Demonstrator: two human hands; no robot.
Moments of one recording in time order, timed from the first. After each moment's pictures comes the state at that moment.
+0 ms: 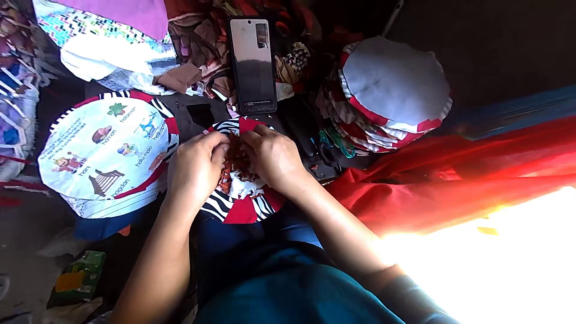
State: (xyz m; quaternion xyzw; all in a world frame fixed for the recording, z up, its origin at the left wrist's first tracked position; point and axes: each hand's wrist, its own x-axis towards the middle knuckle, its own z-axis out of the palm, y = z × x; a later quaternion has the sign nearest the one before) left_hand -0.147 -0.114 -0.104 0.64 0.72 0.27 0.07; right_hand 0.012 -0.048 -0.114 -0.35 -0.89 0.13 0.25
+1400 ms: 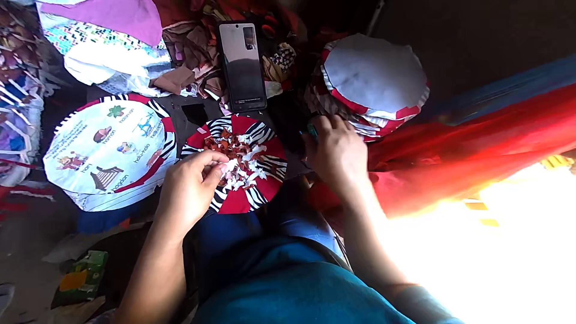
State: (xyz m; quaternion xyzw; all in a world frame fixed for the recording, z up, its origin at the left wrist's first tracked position) left_hand -0.132 -0.163 -0.096 0.64 0.69 0.32 0.13; right_hand 0.109 -0.063 -0.088 -0.53 -0.82 0.04 0.21
